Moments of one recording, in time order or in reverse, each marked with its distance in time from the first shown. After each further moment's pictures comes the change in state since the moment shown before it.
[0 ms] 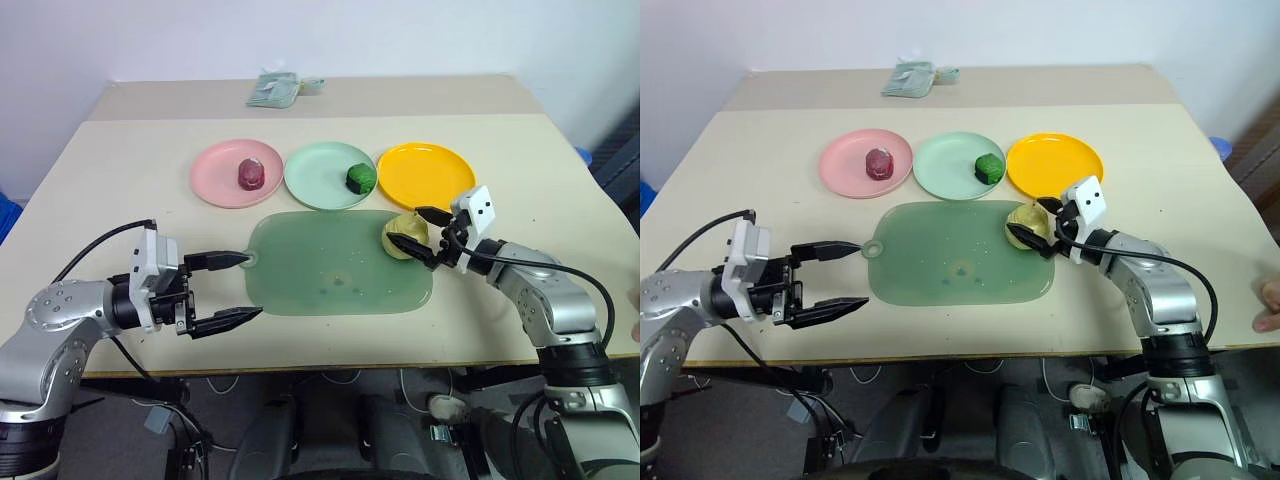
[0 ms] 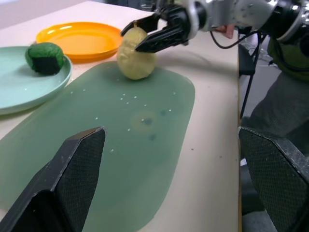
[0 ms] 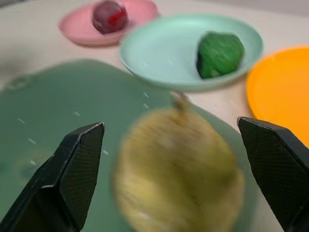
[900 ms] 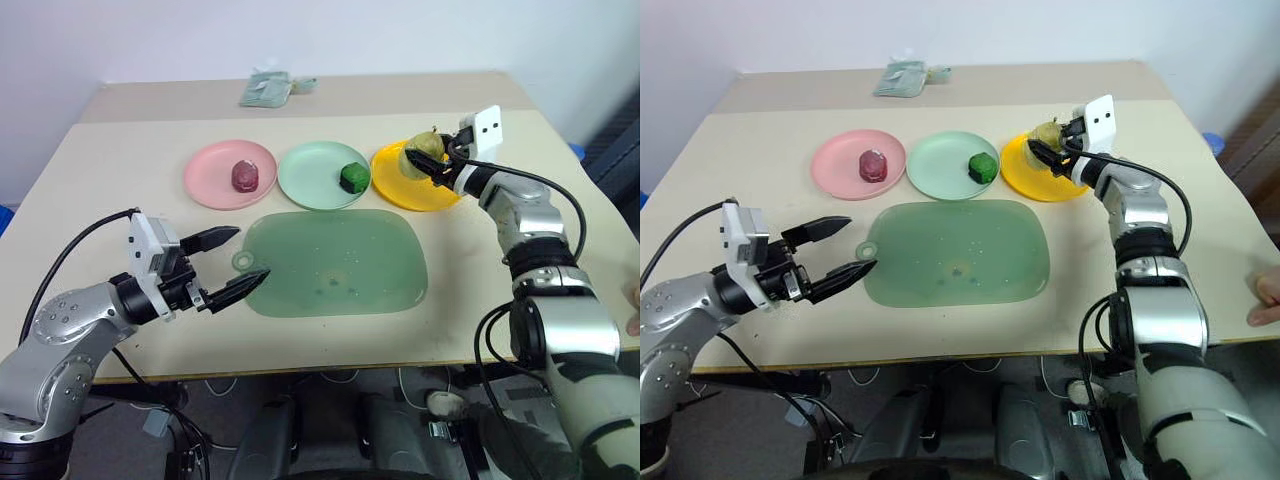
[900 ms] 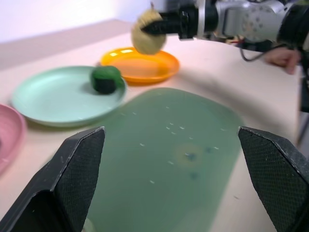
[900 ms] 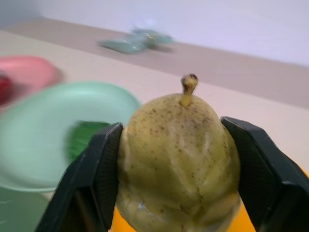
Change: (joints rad) left arm 0.010 -0.069 0.023 -0.146 -0.048 0.063 0.419; right arm -0.673 0.108 -0.035 1.077 -0.240 -0.475 -0.160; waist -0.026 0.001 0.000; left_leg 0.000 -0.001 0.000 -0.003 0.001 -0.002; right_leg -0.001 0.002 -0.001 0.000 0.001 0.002
